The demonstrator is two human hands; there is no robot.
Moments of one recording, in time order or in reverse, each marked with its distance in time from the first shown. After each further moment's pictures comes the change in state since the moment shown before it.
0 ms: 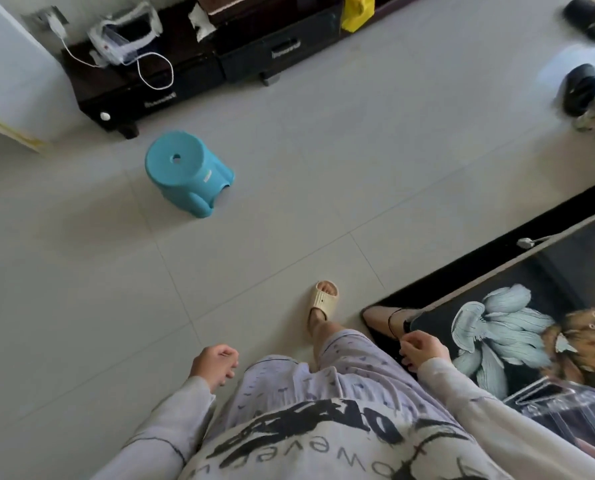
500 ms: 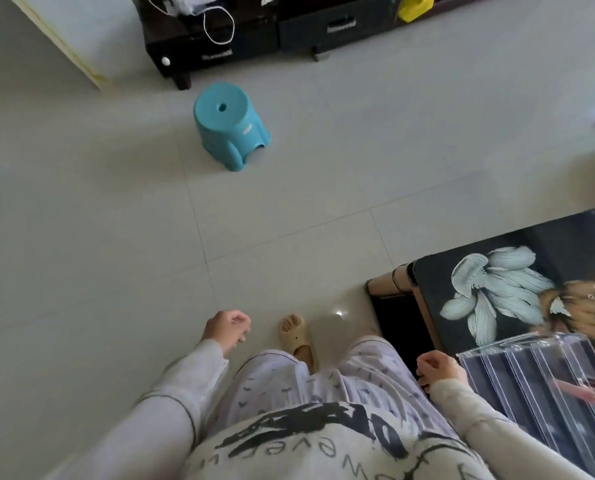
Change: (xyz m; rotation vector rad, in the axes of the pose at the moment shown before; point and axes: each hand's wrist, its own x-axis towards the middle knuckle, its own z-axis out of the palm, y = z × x) left_hand -0.088 -0.117 0.053 0.054 0.100 0.067; right_hand -0.069 0.153 0.010 -0.143 0.015 -0.048
